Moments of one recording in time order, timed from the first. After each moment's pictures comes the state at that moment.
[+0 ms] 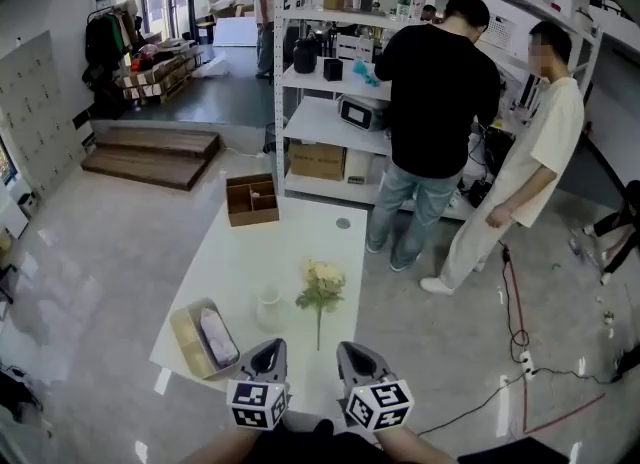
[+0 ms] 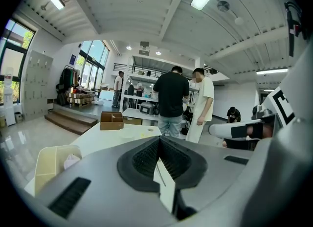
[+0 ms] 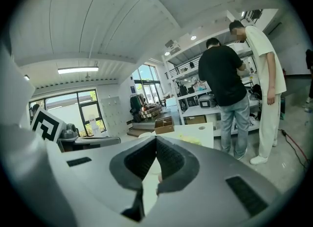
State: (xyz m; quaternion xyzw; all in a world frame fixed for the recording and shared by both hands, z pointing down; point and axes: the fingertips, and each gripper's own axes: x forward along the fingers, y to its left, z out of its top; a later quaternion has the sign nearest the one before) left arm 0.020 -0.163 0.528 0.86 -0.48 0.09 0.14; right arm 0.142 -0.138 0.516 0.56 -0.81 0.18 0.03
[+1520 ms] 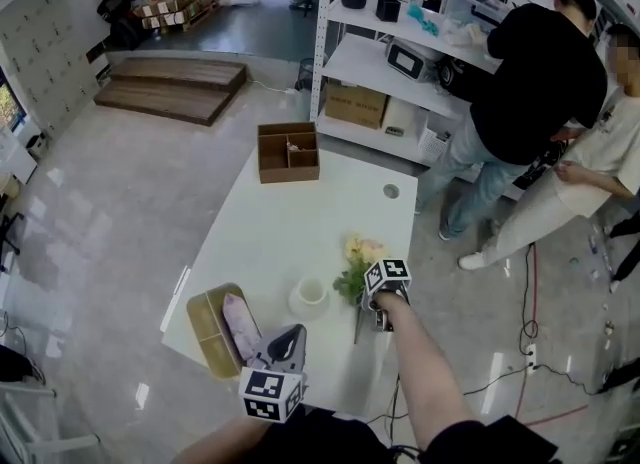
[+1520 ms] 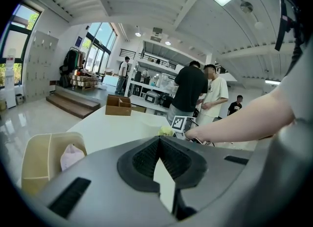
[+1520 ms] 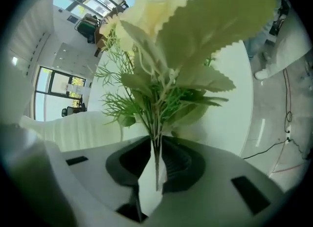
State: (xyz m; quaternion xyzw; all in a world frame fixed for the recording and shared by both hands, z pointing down) left arm -0.021 -0.222 0.580 0.84 -0.47 0.12 0.23; right arm 0.139 -0.295 0.797 0.37 -0.57 0.64 0.37
